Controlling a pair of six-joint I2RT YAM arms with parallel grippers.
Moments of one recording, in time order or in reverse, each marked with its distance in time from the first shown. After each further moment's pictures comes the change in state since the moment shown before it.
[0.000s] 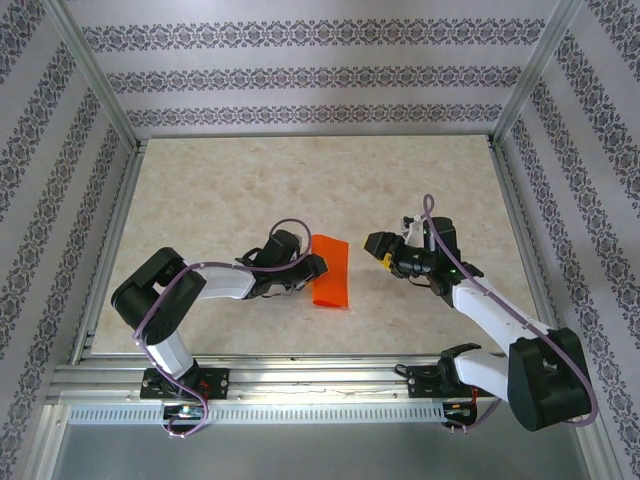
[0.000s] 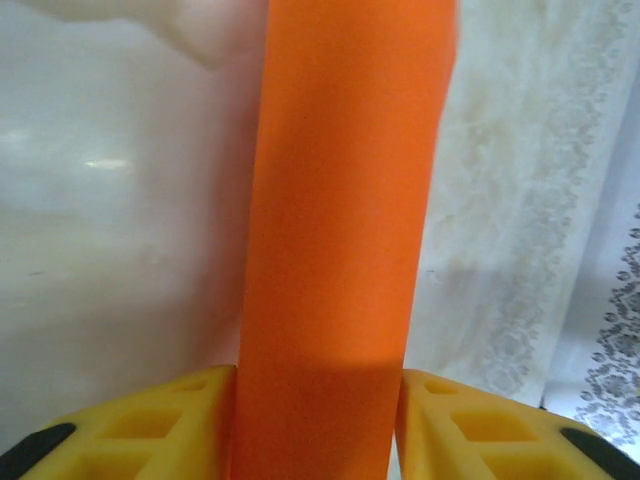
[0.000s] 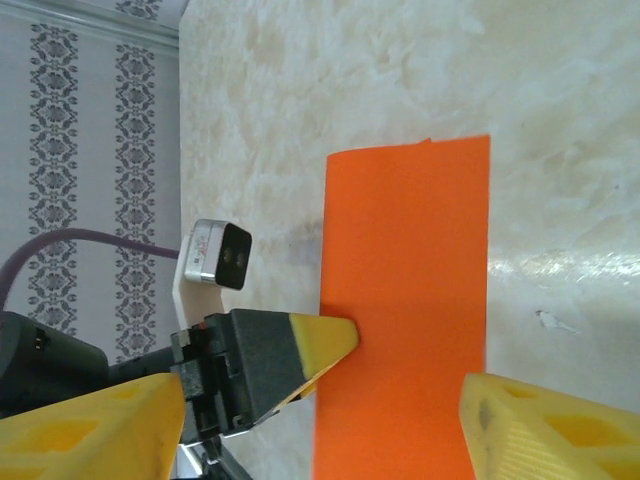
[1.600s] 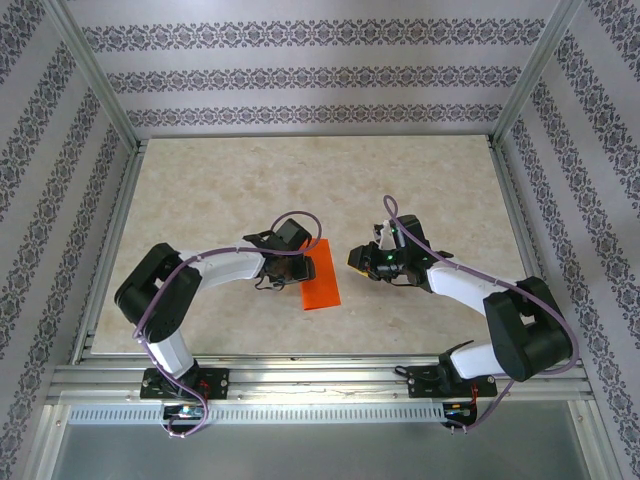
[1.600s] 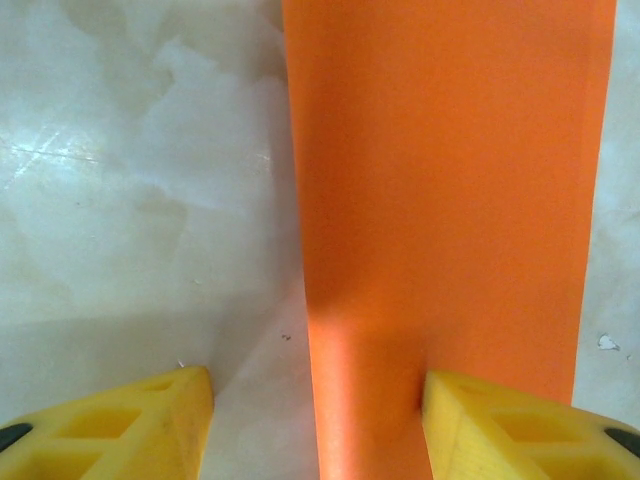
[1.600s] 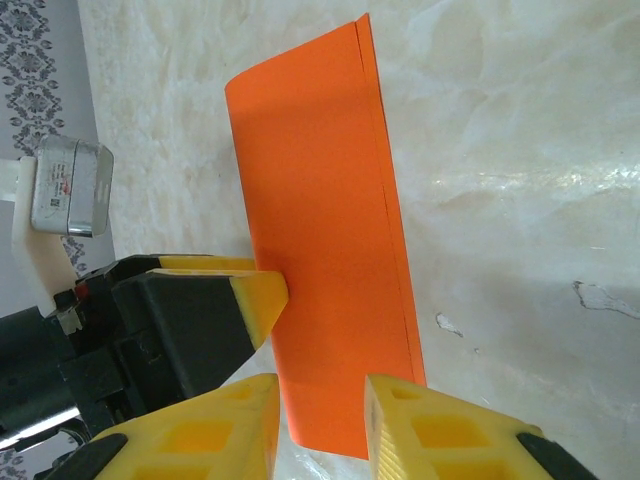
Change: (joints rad) left arm -0.002 0.023 0.281 -0.674 -0.225 0.343; right arm 0.137 0.258 0.095 -0.026 0.031 -0.040
